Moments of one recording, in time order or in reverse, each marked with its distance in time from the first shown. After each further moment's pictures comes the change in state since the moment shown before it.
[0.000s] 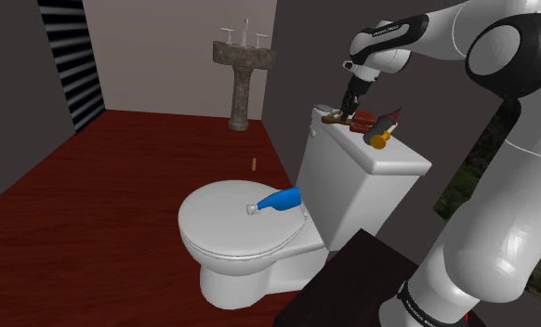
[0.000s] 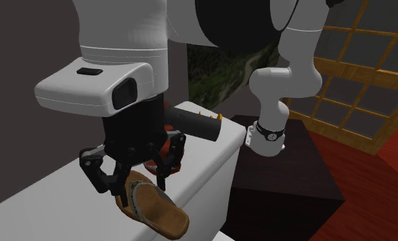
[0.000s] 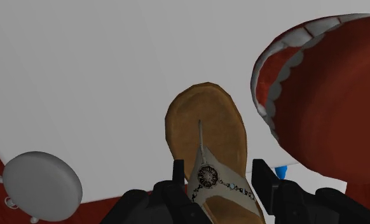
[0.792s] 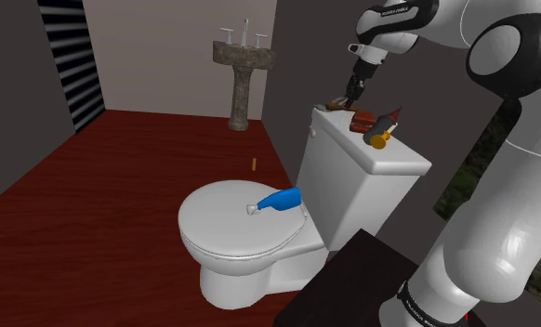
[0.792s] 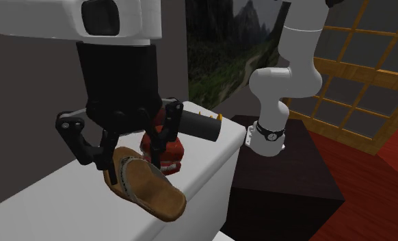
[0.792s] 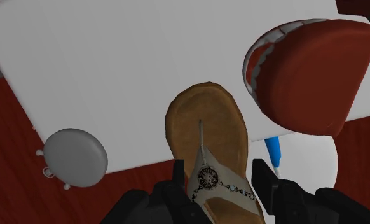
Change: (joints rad) arm -0.004 -0.002 -0.004 0.143 -0.010 -0.146 0.016
